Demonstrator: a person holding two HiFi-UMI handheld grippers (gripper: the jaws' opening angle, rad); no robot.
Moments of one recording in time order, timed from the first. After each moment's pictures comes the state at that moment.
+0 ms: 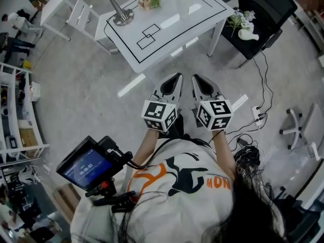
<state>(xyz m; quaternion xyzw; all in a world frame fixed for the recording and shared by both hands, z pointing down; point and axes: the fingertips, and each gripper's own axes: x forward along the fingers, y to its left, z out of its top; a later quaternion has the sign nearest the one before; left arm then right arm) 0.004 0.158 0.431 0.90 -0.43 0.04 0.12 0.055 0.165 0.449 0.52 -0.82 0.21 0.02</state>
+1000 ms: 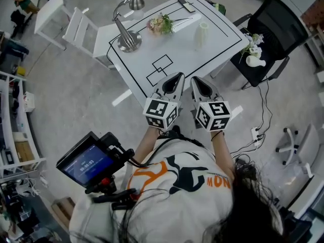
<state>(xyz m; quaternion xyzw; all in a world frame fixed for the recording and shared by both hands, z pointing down) -0.051 -0.055 0.429 0.90 -0.41 0.02 0.12 -0.009 -0.042 0.446 0.53 -0.83 0.20 0.04</state>
